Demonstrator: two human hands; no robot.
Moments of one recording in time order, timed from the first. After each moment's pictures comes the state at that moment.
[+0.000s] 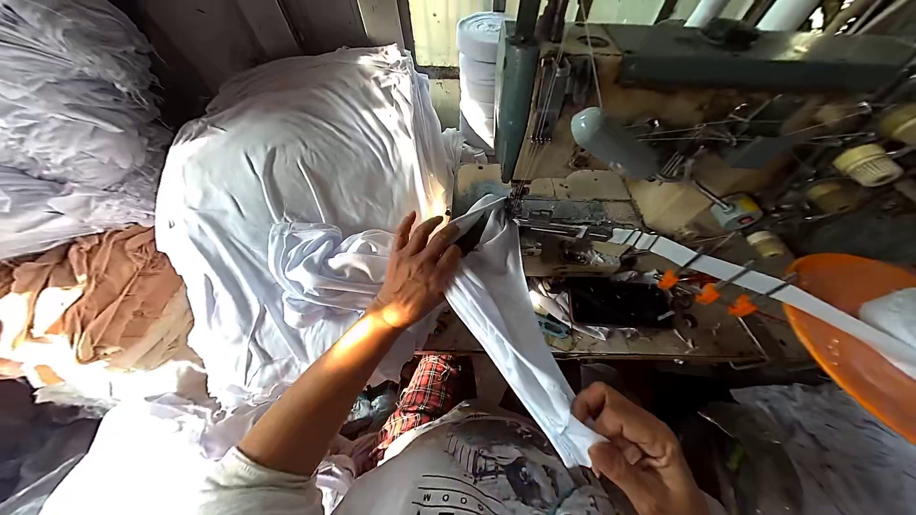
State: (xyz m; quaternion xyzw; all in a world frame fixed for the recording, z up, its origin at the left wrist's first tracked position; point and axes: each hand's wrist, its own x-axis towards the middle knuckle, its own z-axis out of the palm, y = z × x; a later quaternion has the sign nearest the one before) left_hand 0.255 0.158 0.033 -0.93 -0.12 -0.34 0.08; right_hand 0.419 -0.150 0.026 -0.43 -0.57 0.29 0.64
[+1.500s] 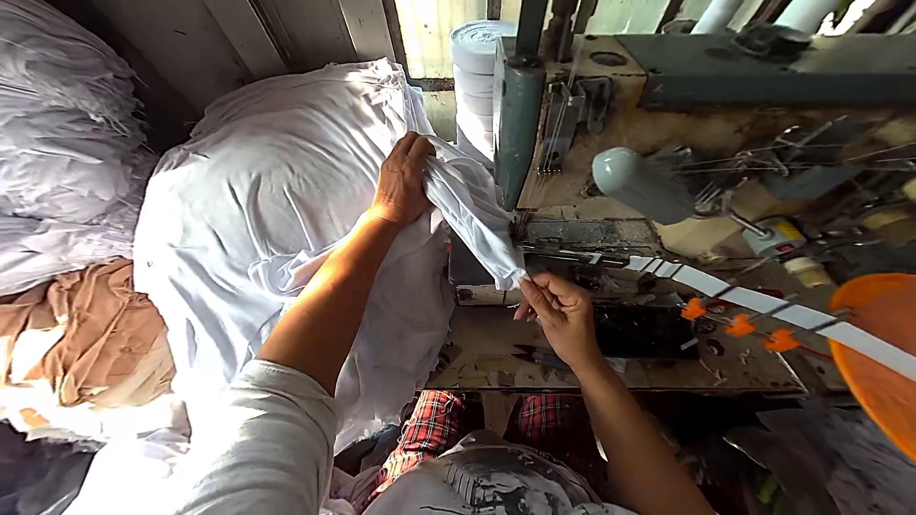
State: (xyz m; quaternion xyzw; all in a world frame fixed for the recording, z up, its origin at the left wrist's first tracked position) left_hand 0.324 0.322 0.087 -0.91 -0.17 -0.38 -0.01; right_hand 0.453 0.035 0.016 -0.50 -0.52 0.16 0.67
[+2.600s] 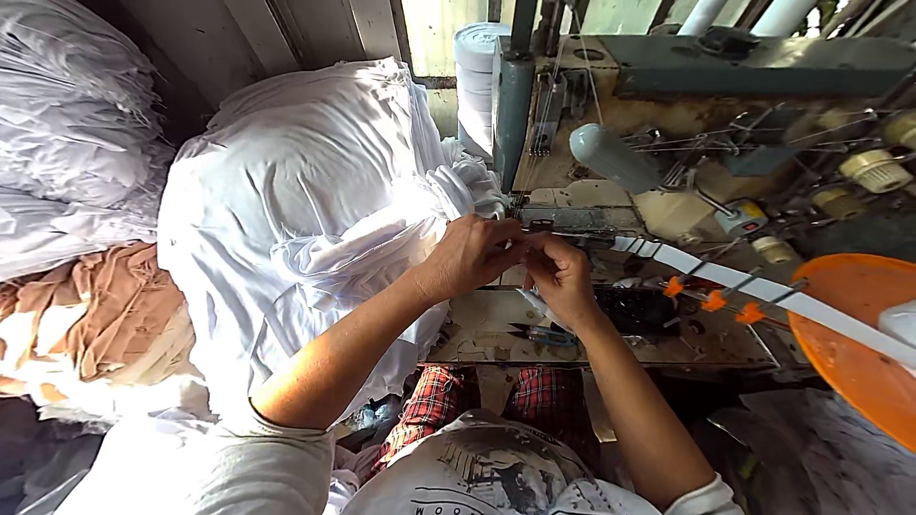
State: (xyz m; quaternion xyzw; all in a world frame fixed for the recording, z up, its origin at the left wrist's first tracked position) left_hand 0.318 0.155 0.100 -0.94 0.00 -0.30 -0.18; right_hand 0.469 0.033 0.038 -0.52 -0.60 0.10 0.60
